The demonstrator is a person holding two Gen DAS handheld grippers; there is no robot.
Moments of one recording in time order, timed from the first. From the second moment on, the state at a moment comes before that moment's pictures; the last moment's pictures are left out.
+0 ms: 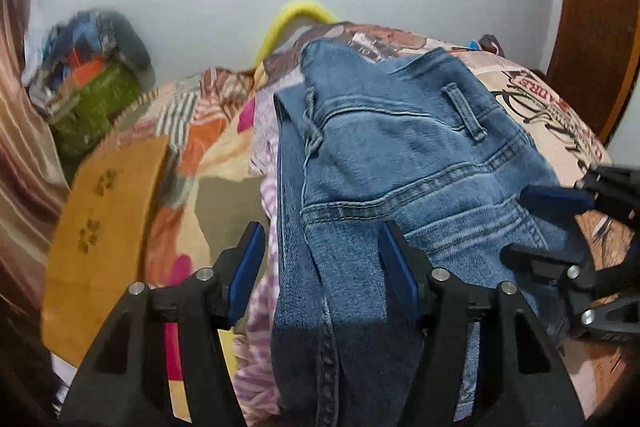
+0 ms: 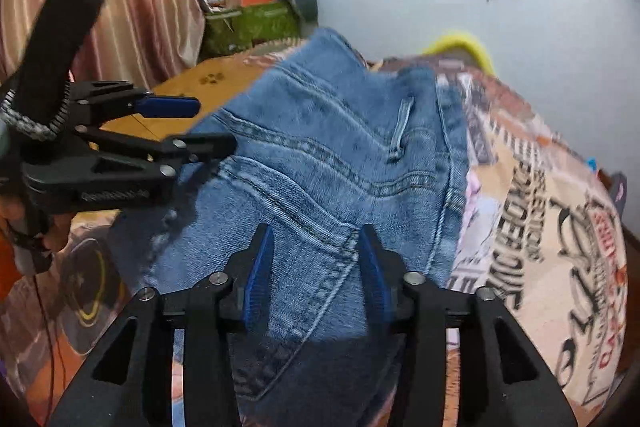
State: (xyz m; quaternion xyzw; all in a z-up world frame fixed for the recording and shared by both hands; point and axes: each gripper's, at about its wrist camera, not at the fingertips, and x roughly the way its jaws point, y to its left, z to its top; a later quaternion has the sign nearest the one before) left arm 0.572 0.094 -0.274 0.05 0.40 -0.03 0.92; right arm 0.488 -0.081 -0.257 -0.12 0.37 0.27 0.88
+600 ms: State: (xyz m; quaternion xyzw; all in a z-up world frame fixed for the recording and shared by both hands) left arm 0.457 0.086 -0.173 -0.01 0.32 -0.04 0.95; right arm 0.422 -0.114 -0.169 -0.04 0.31 0.28 0.91
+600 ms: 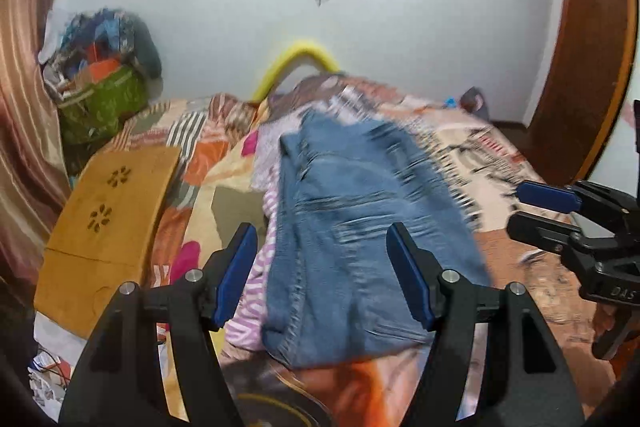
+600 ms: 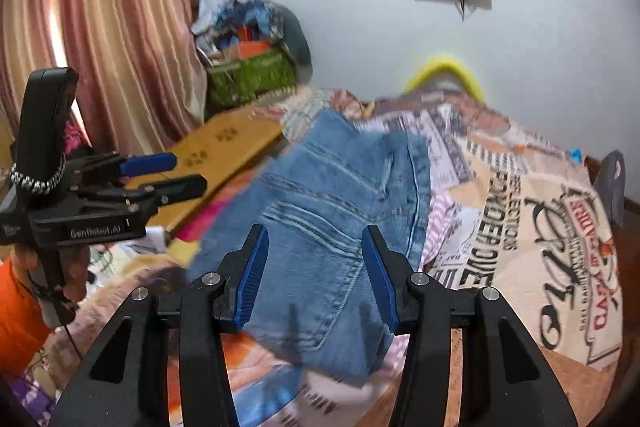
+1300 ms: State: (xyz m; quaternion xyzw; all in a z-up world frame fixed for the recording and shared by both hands) left arm 0.203 0.038 -0.011 0.01 0.11 -0.05 0.99; right arm 0.194 -0.141 -0.024 -0.01 0.10 0.27 0.96
